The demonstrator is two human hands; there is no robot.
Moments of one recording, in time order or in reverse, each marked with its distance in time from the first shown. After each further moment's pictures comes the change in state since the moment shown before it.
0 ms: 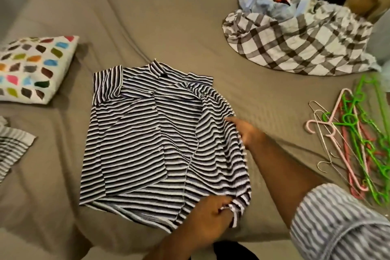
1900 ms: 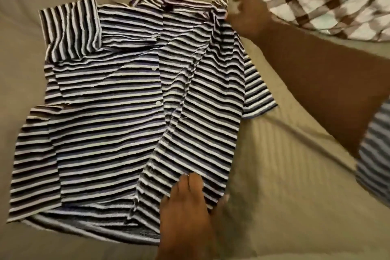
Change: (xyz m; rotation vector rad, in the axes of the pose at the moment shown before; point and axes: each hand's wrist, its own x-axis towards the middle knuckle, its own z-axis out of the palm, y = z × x) left_hand 0.105 -0.159 -0.002 0.702 0.509 -0.191; right_hand 0.169 -0.169 0.044 -1.244 0.631 -0.904
